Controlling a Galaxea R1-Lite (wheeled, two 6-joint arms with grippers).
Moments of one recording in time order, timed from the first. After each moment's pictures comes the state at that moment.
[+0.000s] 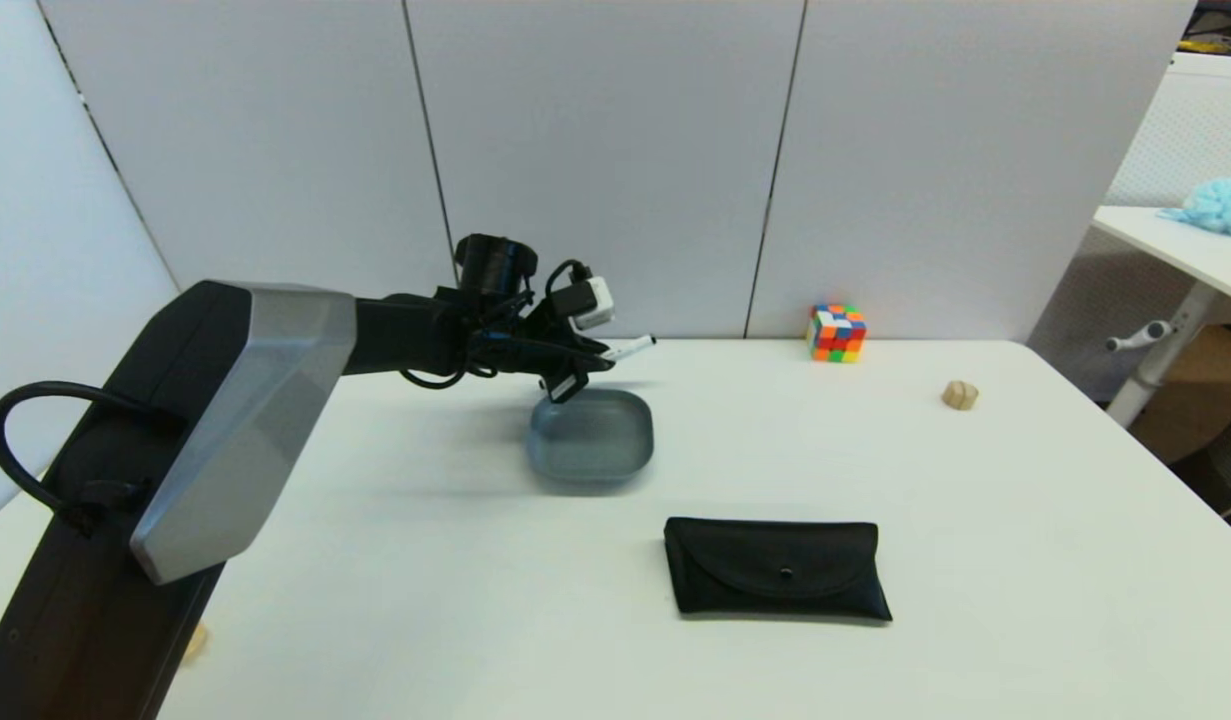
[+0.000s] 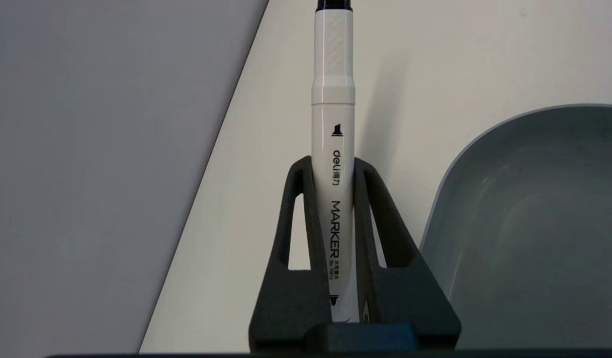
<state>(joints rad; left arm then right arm) -0.40 2.43 -1.97 0.05 -0.49 0.86 0.00 0.00 0.00 0.04 0.06 -0.15</state>
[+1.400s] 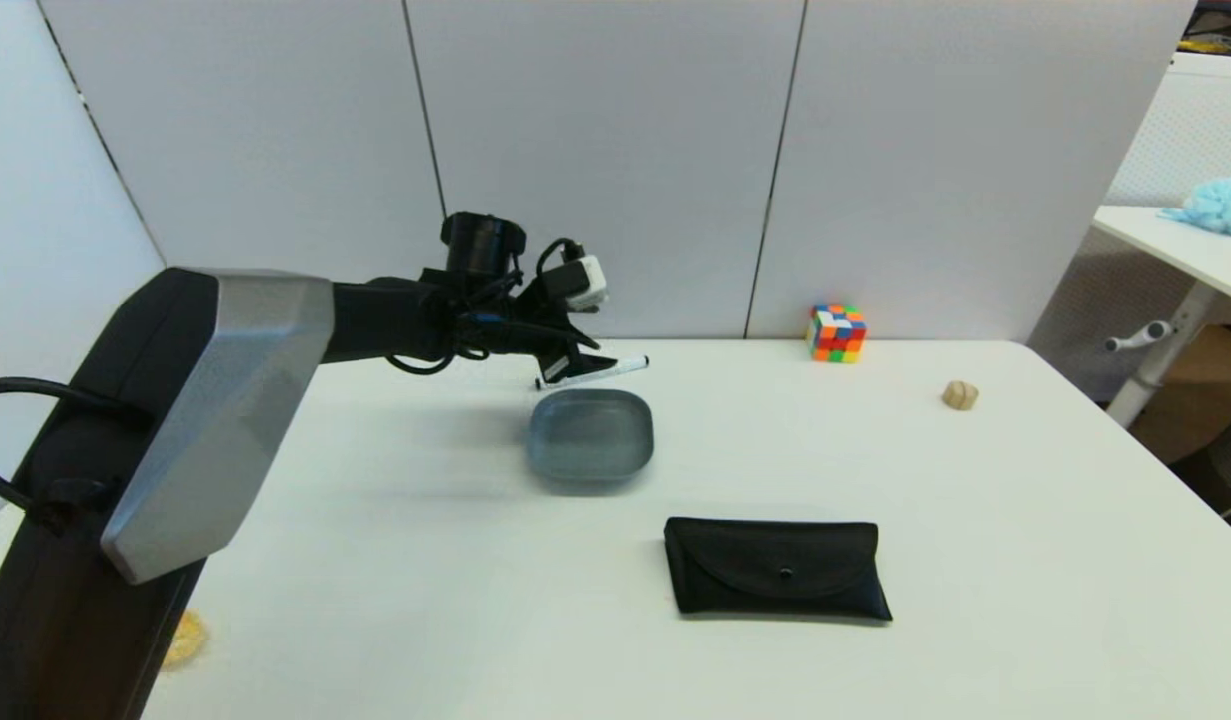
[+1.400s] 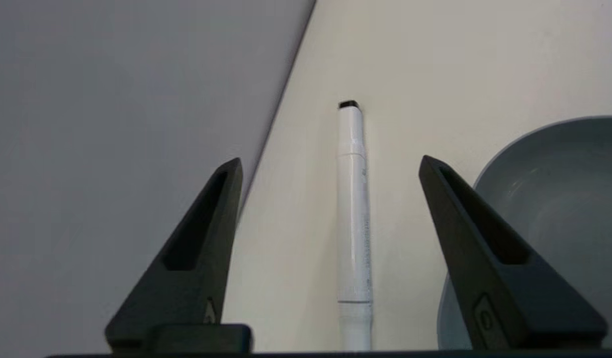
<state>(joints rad) -0.38 2.40 -1.99 0.04 -0.48 0.89 0.00 0.00 0.00 0.04 0.06 -0.15</state>
